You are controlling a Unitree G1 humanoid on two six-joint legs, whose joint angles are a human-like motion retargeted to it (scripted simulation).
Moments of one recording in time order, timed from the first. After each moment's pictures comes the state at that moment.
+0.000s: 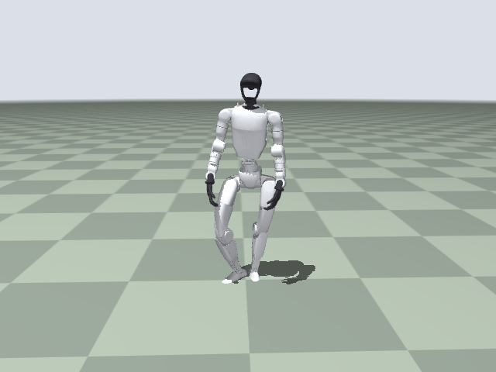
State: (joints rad) left arm -0.11 0.16 -0.05 1.37 0.05 -0.11 -0.36; right arm -0.15 -0.18 0.10 1.23 -0.07 -0.09 0.24; waist -0.04 -0.11 -0.08; left_leg -0.10 -0.17 0.38 -0.05 -0.15 -0.03; right_leg -0.45 -0.31 -0.55 0.71 -0.42 0.01
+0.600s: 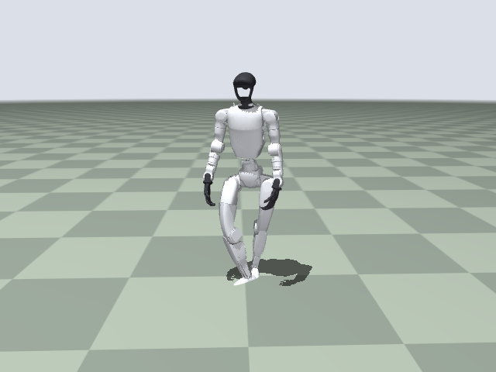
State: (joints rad) left arm -0.12 0.16 0.03 1.30 0.03 -0.13 -0.34; right arm -0.15 -0.18 -0.01 1.19 -0.03 -0.06 0.24; waist 0.01 -0.09 -0.06; left_leg -0.05 -0.22 0.42 -0.06 -0.21 -0.03; right_leg -0.44 -0.16 -0.62 0.47 -0.39 0.06
